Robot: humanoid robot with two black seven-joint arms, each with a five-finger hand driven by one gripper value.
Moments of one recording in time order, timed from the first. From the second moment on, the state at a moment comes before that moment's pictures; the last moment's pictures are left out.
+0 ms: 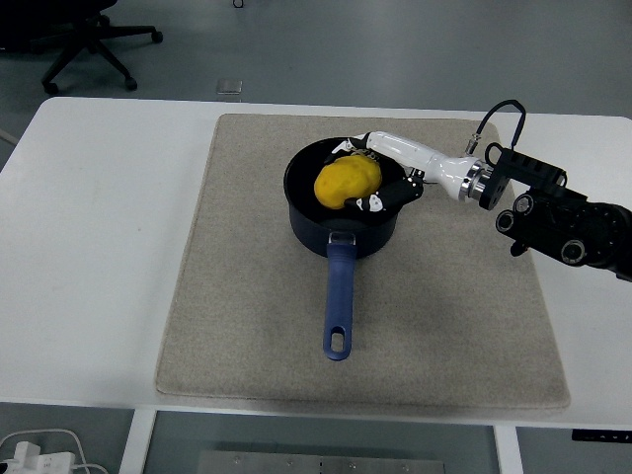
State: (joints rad) left arm 0.02 0.00 0.01 -0.15 0.05 0.06 -0.01; right arm 1.18 -0.22 -0.13 0.76 -0.85 -0.08 0.60
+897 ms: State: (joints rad) left arm 0.02 0.00 0.01 -0.15 0.05 0.06 -0.01; right arm 1.17 -0.24 -0.10 0.77 -0.82 -0.08 0.60
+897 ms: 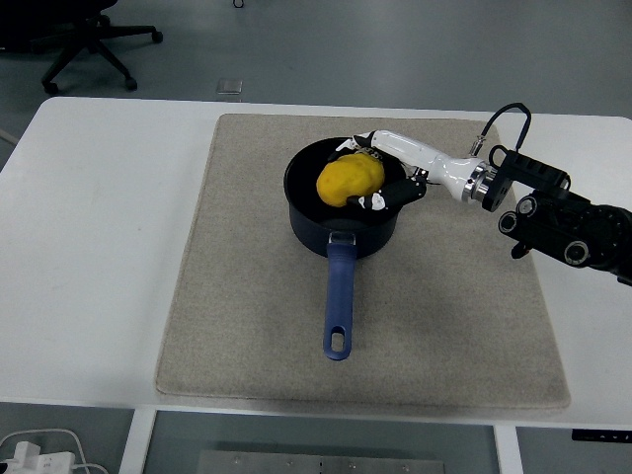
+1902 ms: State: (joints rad) left arm 0.02 0.00 0.01 -0.15 0.05 0.06 -0.01; right arm 1.17 -0.24 -0.06 0.79 -0.82 -0.06 0.60
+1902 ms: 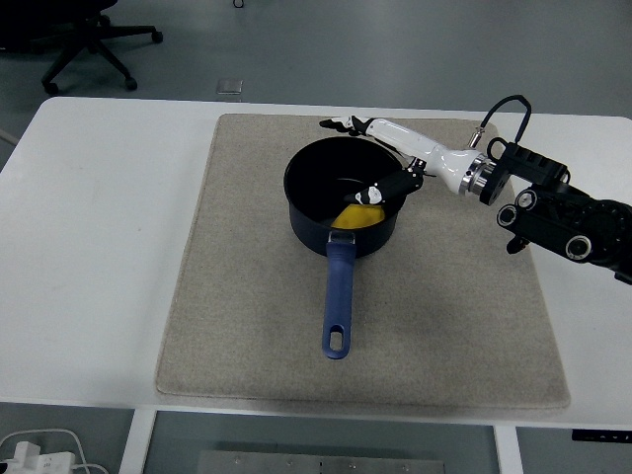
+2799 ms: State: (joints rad) left arm 0.02 0.00 0.01 -0.15 0.05 0.06 -0.01; right arm 1.18 -0.30 0.05 0.70 -0.68 0.00 0.58
